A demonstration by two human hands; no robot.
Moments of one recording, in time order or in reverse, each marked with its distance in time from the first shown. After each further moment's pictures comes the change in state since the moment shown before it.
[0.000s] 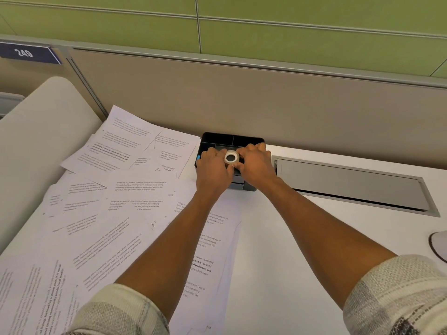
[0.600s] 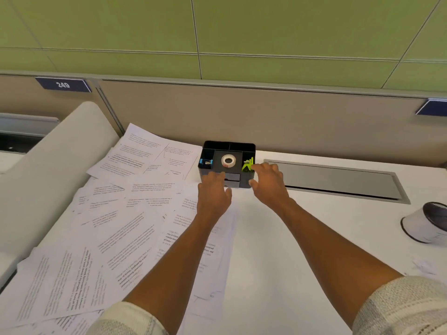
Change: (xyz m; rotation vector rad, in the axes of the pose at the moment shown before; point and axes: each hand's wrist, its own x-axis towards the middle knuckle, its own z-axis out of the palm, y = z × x) left_hand -0.096 0.016 -0.032 0.027 -0.089 -0.034; right_hand -0.110 0.007 -0.049 0.037 0.040 0.095
